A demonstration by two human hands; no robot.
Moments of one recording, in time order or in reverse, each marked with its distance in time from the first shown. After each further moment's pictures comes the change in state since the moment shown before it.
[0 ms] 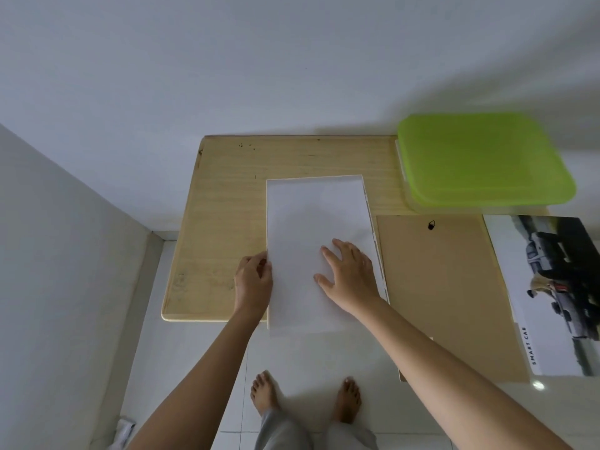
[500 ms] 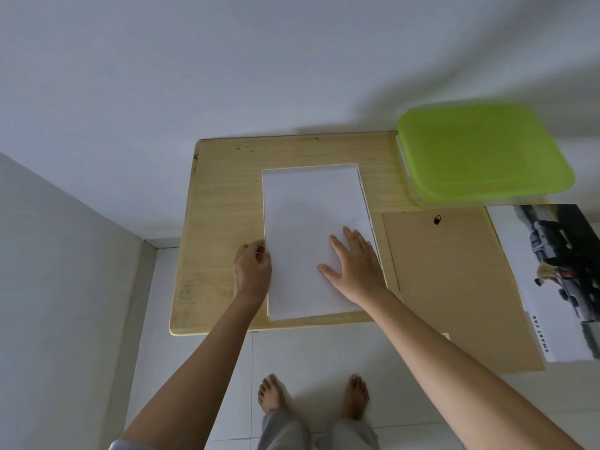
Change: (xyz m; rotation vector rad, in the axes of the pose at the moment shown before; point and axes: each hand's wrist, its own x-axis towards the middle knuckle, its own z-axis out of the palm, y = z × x) left_hand 0.040 0.000 -0.014 0.027 -0.011 0.071; right_hand 0.017 -0.009 0.000 0.031 0.021 0.095
